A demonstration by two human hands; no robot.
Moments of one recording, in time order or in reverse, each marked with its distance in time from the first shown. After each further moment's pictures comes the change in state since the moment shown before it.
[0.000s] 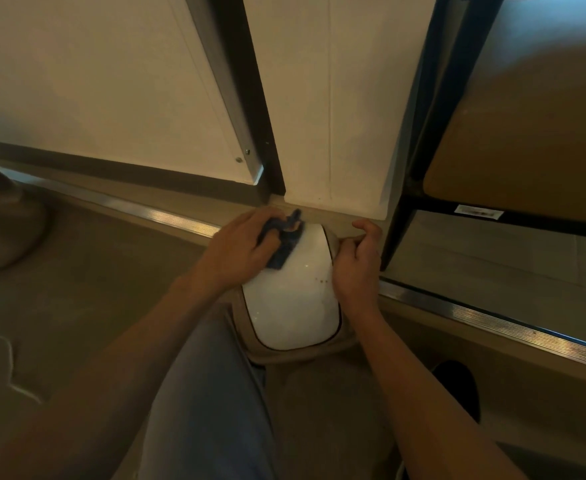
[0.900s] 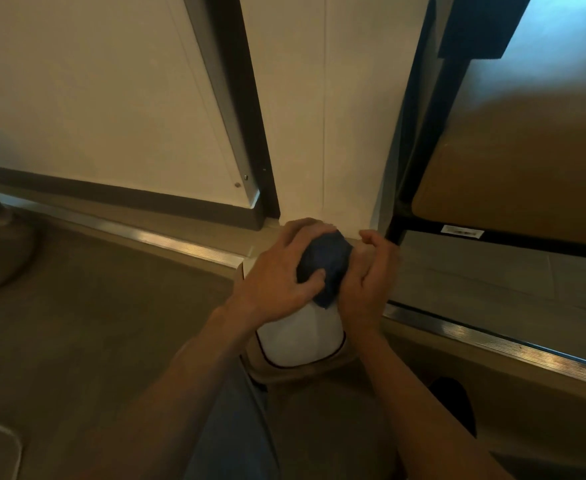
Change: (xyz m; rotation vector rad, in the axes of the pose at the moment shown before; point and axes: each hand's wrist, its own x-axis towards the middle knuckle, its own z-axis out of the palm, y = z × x) left_hand -0.005 0.051 0.021 -0.247 0.031 0.191; right_hand -0.008 -0.009 -0.007 -0.047 0.281 -0.352
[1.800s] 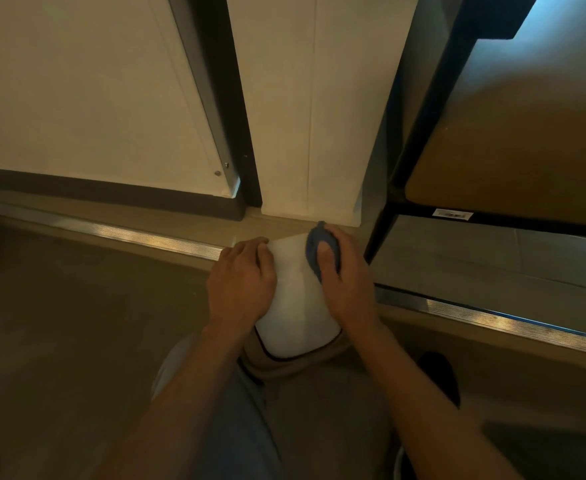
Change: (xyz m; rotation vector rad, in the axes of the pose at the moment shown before) left_hand -0.029 -0.027 0.002 0.248 0.284 -0.435; right_hand -0.015 -0.003 -0.002 -0.167 -0.466 0.081
